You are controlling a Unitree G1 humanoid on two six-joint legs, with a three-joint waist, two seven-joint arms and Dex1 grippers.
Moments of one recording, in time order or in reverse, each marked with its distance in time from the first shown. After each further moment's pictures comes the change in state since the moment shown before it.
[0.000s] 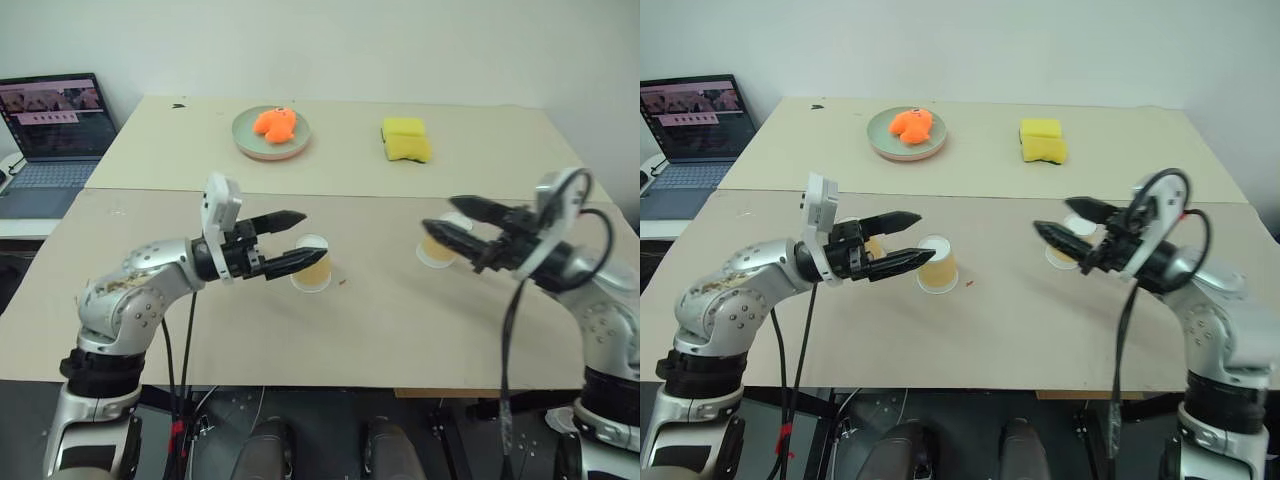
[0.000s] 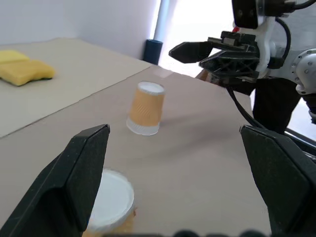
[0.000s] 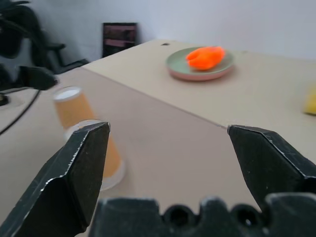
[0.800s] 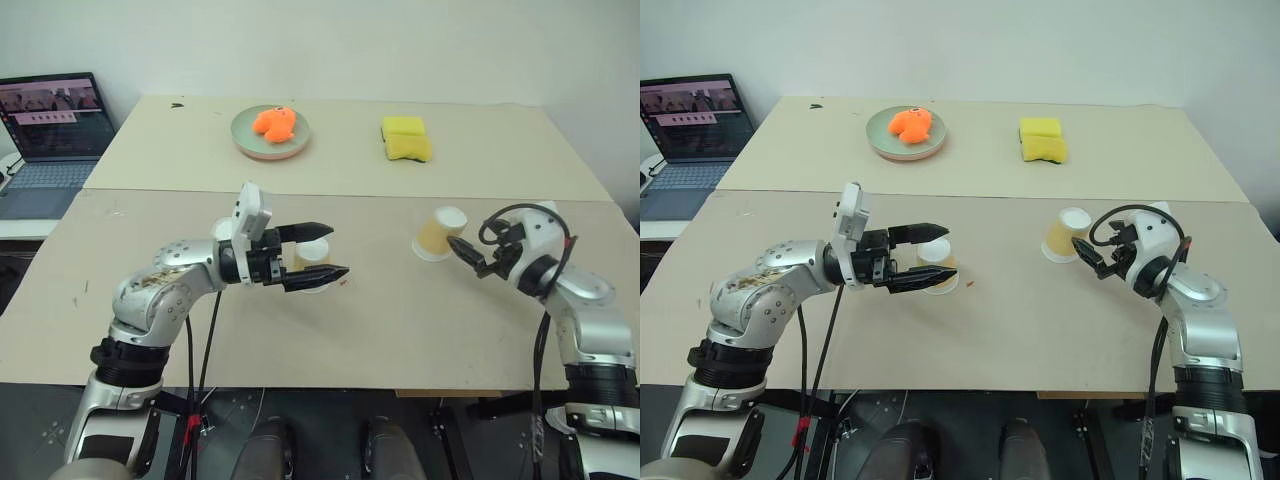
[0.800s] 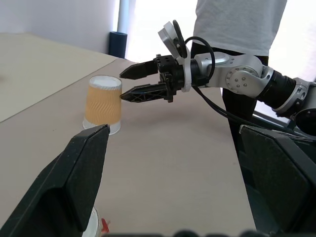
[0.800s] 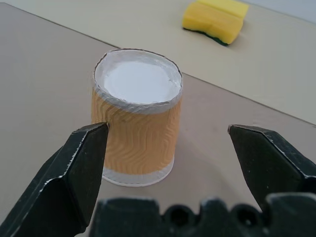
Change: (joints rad) left arm 0.028 -0.058 -0.069 0.028 0.100 -0.045 -0.088; right arm -0.105 -0.007 0.241 0.551 -0.372 -0.420 -0.080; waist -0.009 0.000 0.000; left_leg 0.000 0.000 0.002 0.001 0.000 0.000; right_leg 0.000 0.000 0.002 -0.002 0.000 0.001
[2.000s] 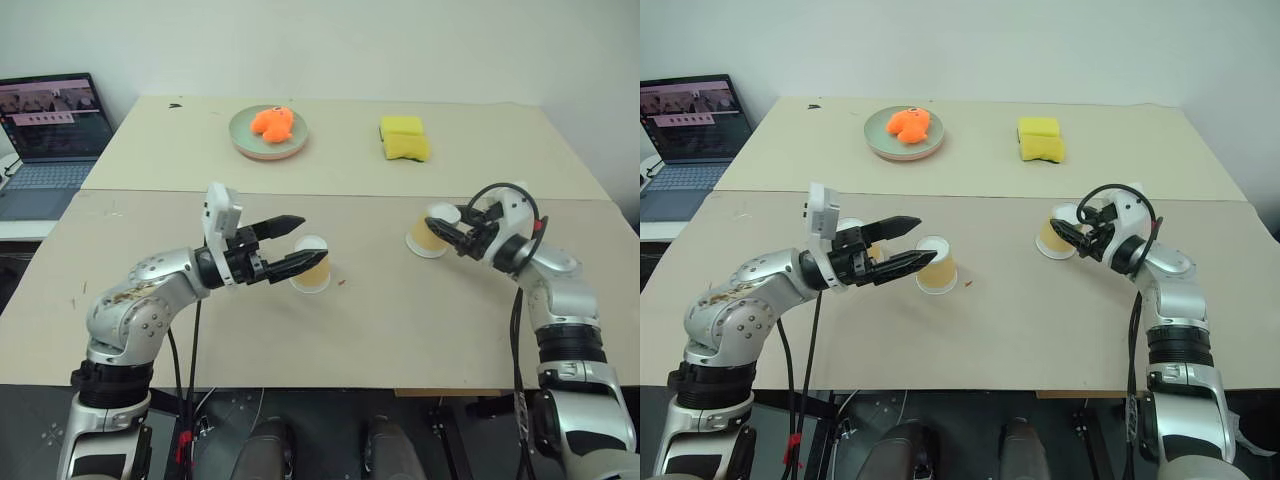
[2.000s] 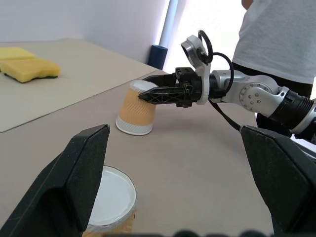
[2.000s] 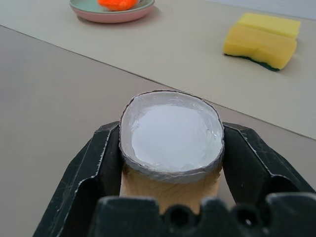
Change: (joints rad) left arm 0.110 0.014 0.157 -0.088 -0.086 0.067 0.176; right arm -0.219 0.065 0.045 0.270 0.029 -0.095 0.120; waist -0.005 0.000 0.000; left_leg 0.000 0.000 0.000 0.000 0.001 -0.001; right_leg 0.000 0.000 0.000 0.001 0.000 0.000
